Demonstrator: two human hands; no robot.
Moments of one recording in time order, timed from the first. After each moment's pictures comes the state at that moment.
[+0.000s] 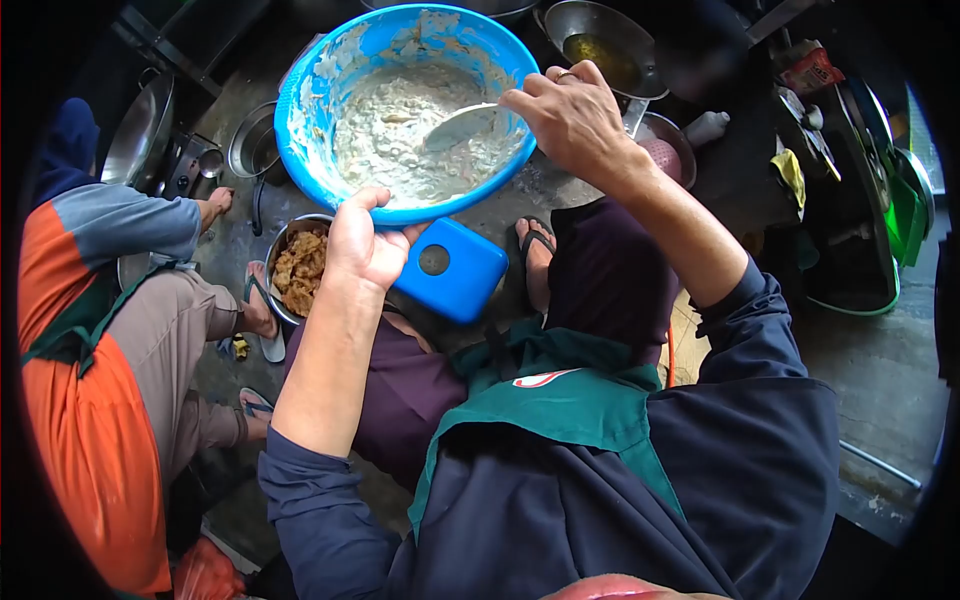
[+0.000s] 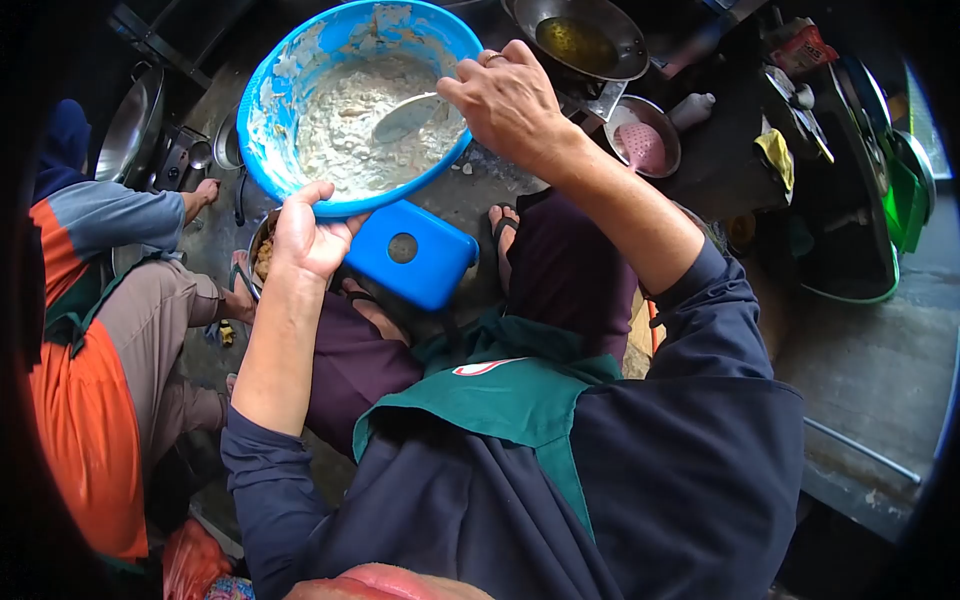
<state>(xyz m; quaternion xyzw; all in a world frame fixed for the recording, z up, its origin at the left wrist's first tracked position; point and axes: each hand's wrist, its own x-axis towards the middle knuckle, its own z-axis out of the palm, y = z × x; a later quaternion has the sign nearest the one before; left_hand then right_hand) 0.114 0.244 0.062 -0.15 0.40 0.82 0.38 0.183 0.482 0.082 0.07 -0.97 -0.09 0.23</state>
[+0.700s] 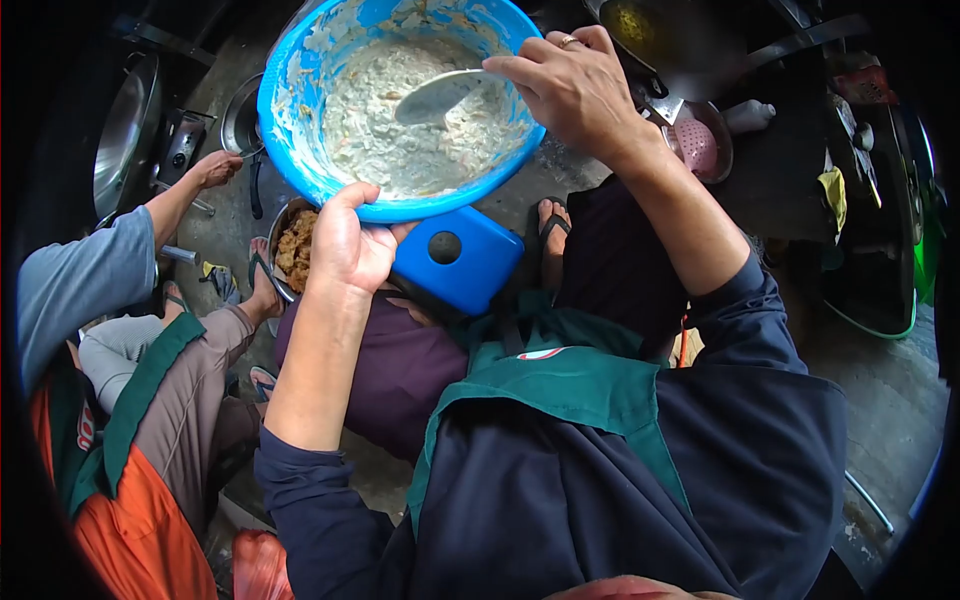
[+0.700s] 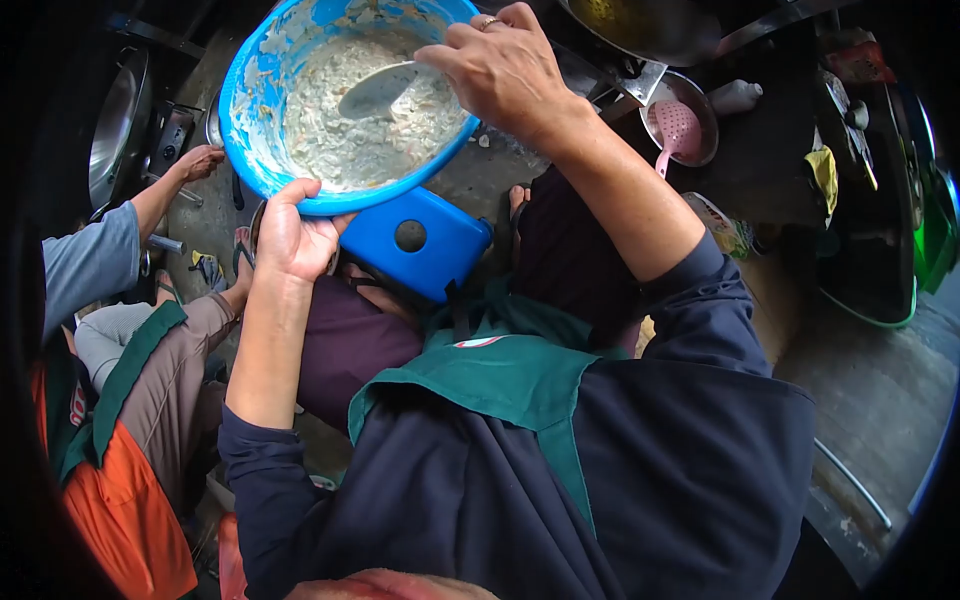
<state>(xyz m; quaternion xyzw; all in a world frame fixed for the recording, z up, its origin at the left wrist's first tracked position) 0.079 0.247 0.035 -0.19 0.43 0.80 0.37 0.134 0.496 0.046 0.11 -0.96 -0.04 0.26</state>
